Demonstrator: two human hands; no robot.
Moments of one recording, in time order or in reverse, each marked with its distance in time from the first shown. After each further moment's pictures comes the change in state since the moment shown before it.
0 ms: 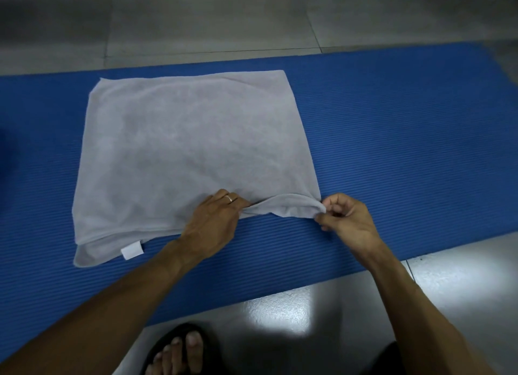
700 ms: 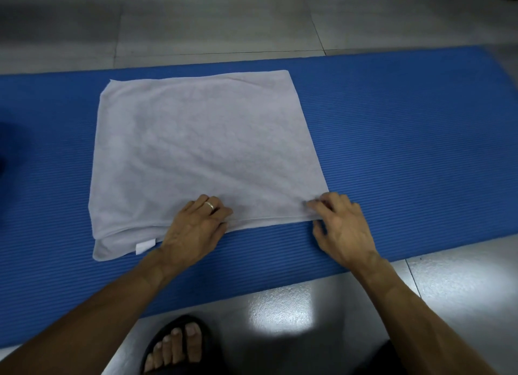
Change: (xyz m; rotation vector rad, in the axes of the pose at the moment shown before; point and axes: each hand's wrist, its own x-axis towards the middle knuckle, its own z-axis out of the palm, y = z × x) left_hand -0.040 -0.015 -0.009 0.181 0.060 0.035; right_hand 0.001 0.033 0.003 -1.126 0.204 -0.761
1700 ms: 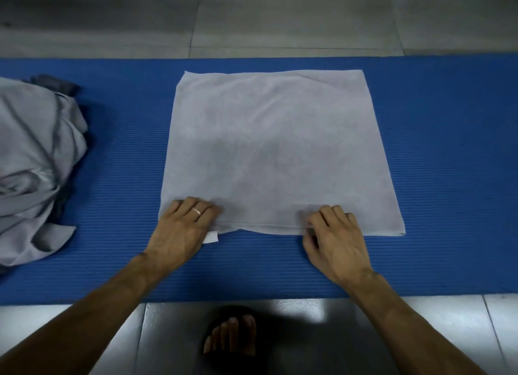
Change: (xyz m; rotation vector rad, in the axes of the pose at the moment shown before) left_hand -0.092 -0.079 -0.048 0.253 -0.017 -0.093; right_hand 0.030 -0.113 0.027 0.093 0.008 -0.174
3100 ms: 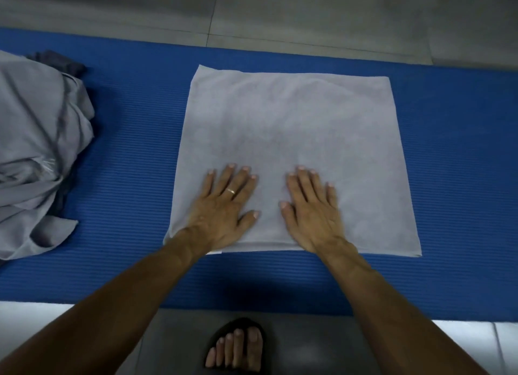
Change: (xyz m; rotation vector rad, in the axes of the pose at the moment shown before) left_hand 0.057 0.010 0.021 -0.035 -0.431 -0.223; right_hand 0.077 -0.025 0.043 -0.016 -0.330 0.115
